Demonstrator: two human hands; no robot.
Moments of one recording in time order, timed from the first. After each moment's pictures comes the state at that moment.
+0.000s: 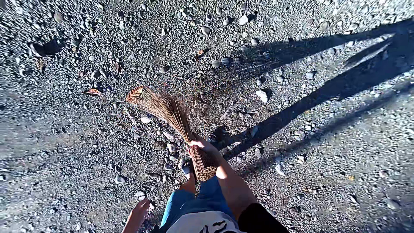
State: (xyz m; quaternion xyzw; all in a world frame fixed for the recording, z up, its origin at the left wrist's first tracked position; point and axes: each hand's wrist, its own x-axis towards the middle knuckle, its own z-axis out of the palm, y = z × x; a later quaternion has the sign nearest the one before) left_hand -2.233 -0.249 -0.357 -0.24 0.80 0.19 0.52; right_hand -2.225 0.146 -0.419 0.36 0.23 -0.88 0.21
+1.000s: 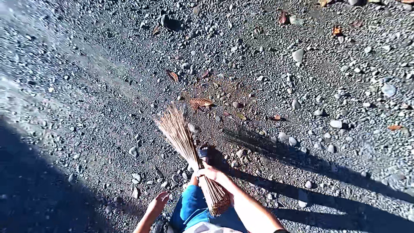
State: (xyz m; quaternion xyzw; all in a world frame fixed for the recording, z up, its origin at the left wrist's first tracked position) left_hand -2.363 -0.253 -0.389 -0.38 0.71 0.34 0.48; right_hand -2.513 0.018 -0.382 0.21 0.51 -0.57 0.61
